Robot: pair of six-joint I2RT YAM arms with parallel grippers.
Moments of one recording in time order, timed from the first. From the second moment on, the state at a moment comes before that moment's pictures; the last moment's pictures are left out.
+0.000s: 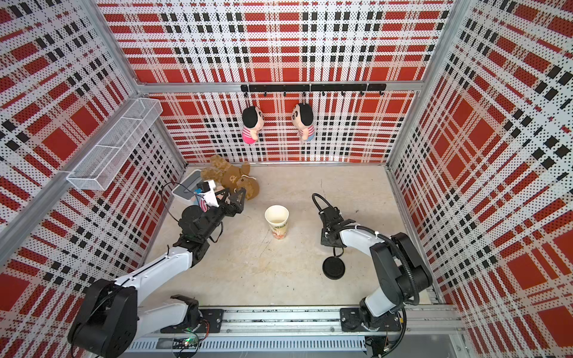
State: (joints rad) left arm -0.27 1.20 0.52 0.72 0.17 -0.43; right arm 0.43 1.56 0.78 -0.44 0.18 0.54
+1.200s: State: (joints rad) left arm -0.46 1.39 0.82 0.69 0.56 -0.52; right arm 0.47 1.33 1.12 -0.33 0.08 0.42
